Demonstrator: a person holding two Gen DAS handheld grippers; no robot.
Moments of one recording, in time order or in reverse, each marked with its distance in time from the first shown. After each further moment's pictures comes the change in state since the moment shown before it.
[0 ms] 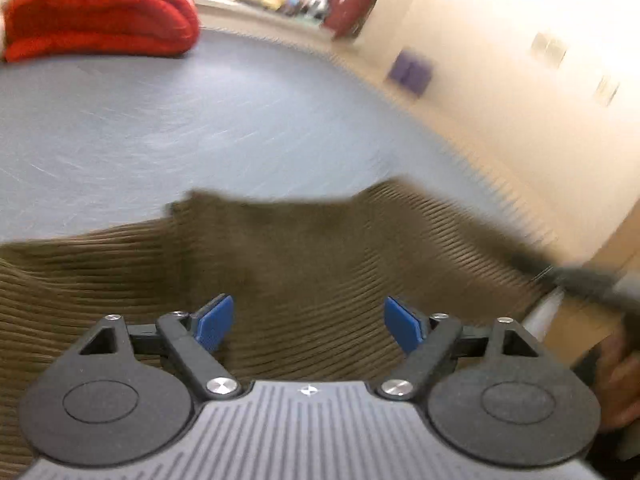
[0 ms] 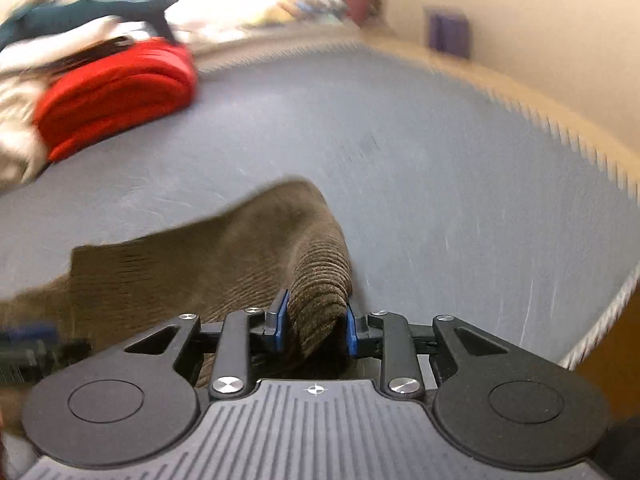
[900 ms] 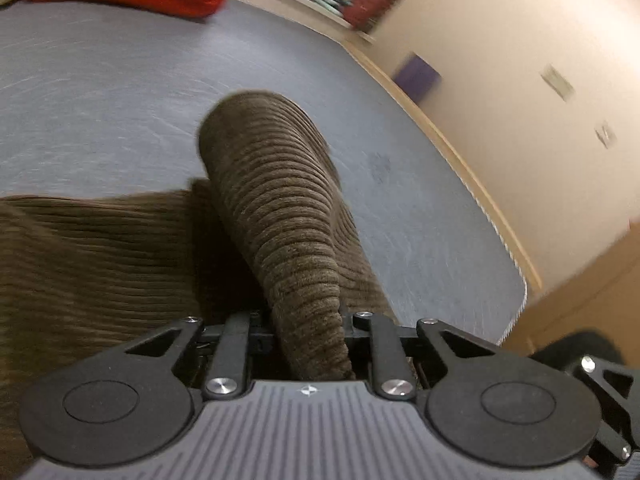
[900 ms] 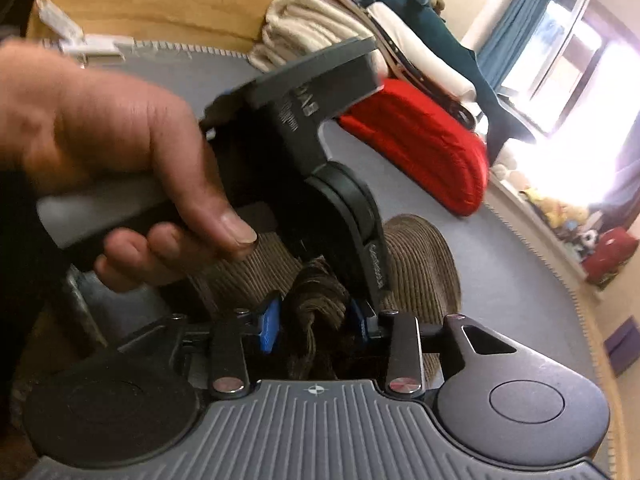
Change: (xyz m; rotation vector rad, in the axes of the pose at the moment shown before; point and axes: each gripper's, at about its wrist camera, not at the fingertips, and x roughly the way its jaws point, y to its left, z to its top) left arm -0.014 0.029 0.016 -0.125 0.079 0.017; right arm -0.088 0.148 -0.053 -0.781 -0.210 0.485
